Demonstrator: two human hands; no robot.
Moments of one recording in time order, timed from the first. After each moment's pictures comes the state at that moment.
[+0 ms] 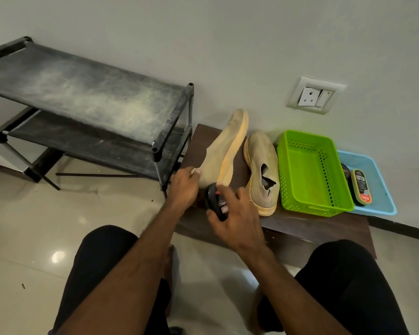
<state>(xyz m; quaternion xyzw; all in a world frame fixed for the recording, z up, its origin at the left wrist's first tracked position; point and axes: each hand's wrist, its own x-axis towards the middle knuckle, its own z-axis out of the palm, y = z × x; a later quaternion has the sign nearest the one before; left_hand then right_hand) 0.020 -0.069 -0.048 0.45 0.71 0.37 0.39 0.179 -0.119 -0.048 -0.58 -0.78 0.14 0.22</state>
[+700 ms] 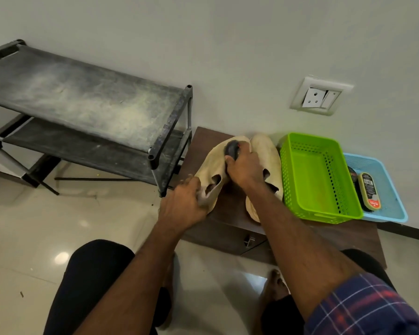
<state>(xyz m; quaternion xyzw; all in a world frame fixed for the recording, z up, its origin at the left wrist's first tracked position) 0.015 -0.084 -0.053 0.65 0.72 0.15 0.21 0.164 0.033 -0.036 -0.72 -0.63 0.23 0.18</state>
